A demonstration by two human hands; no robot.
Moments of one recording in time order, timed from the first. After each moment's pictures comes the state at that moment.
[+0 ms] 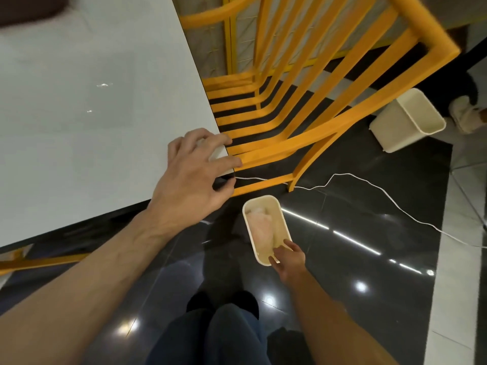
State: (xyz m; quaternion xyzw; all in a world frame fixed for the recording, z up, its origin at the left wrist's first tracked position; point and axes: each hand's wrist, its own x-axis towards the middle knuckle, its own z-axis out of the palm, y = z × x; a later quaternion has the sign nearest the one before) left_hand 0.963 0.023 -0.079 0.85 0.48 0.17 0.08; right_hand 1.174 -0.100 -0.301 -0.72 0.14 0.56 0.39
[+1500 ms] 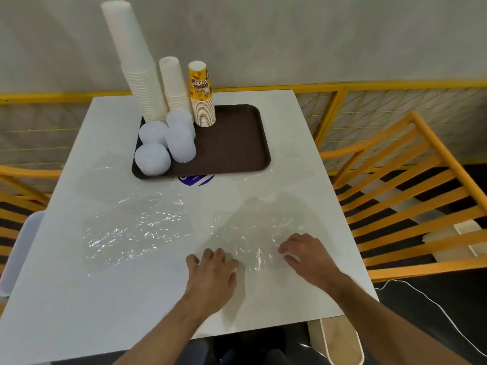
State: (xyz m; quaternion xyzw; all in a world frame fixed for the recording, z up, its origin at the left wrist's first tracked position) left_hand 0.660 0.020 -0.006 0.75 0.66 0.03 0.07; right_hand 0.918 0.111 -0.020 -0.52 -0.83 0.21 0.05
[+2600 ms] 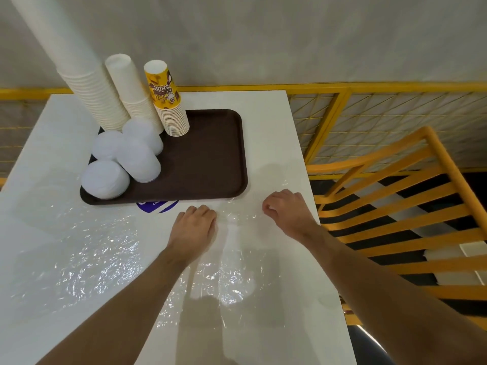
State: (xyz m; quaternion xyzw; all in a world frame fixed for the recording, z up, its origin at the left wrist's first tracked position) left_hand 0.672 0.228 -0.018 0.73 0.67 0.09 0.04; right_hand 0.919 0.324 -0.007 -0.48 -0.86 0.16 0.03
